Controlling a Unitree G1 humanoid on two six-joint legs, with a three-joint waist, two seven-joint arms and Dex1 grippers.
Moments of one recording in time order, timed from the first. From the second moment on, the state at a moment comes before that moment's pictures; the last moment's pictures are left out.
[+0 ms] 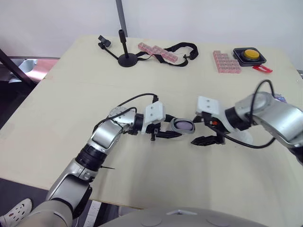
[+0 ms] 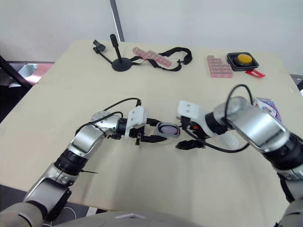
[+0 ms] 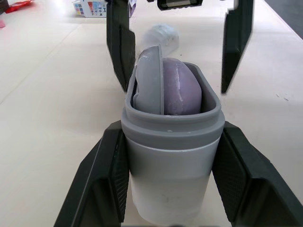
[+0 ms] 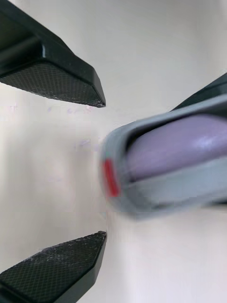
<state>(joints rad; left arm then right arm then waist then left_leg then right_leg) -0.44 0.33 -0.35 -0.06 -0.29 0.21 -1.13 -0.46 -0.96 0.23 -0.47 0.52 0.99 1.09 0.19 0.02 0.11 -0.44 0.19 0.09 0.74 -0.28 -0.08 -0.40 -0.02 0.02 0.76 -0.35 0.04</state>
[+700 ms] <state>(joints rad) -0.31 0.31 -0.28 0.06 -0.35 -0.09 -1.26 0.21 -0.67 -0.09 -0.41 0.50 0.17 1.16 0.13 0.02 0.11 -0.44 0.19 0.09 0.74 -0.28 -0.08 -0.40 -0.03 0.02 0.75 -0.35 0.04</state>
